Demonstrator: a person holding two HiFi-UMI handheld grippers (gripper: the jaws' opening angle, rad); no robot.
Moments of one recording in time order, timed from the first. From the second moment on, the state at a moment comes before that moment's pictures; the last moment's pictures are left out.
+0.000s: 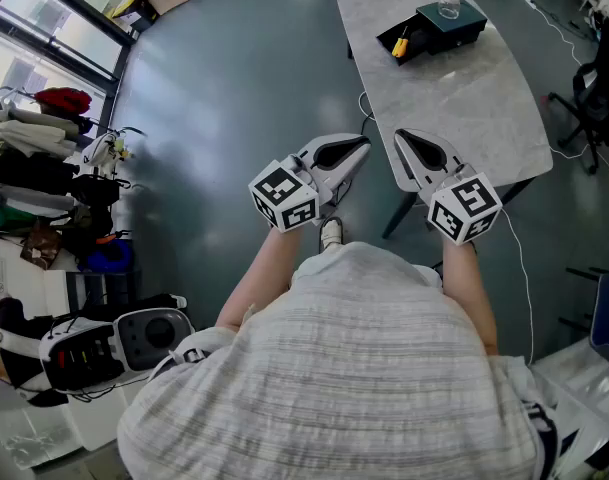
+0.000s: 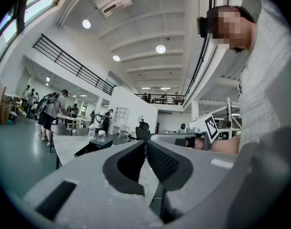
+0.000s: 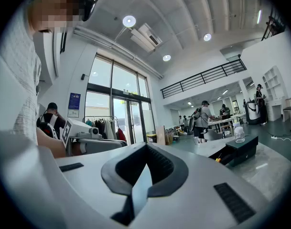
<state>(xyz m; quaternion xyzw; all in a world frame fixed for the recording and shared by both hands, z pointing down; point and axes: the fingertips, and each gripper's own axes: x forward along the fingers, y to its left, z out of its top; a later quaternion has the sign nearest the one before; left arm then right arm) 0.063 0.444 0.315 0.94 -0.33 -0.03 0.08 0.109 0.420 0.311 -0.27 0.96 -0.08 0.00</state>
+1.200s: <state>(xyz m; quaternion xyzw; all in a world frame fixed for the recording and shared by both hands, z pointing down) -0.095 0.383 0.341 0.92 -0.37 -0.03 0.10 -0.033 0.361 0.332 -0.25 0.96 -0.06 -0.09</state>
